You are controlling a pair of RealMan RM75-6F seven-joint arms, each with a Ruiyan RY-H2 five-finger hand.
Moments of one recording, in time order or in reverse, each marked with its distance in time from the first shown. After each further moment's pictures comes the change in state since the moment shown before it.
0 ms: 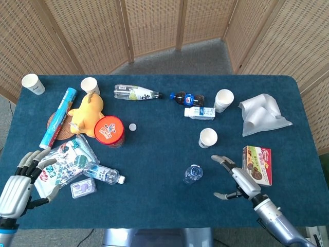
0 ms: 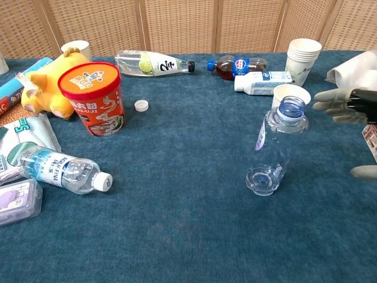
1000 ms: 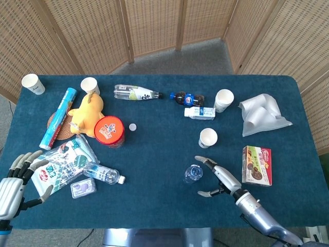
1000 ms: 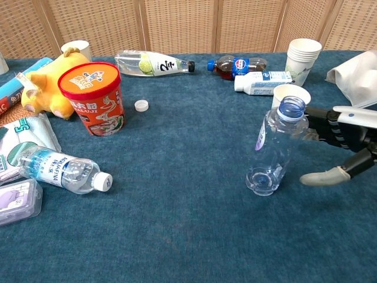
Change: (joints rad) left arm 0.020 -0.011 0.003 0.075 -0.022 0.025 -0.074; right arm 0.100 -0.132 0.013 0.046 0.098 -0.114 0.061
